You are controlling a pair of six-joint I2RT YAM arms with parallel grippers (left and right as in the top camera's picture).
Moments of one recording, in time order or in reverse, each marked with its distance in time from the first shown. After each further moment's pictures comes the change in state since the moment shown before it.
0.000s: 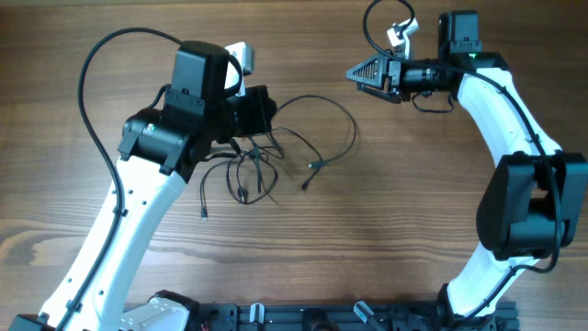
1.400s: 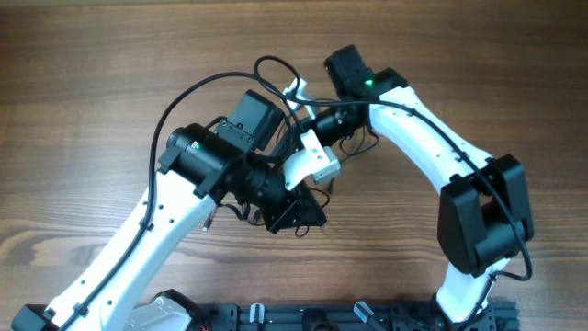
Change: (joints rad) left arm -0.240 0.000 0.000 -0.495 0.498 0.830; right arm 0.435 0.000 0.000 -0.273 0.102 -0.418
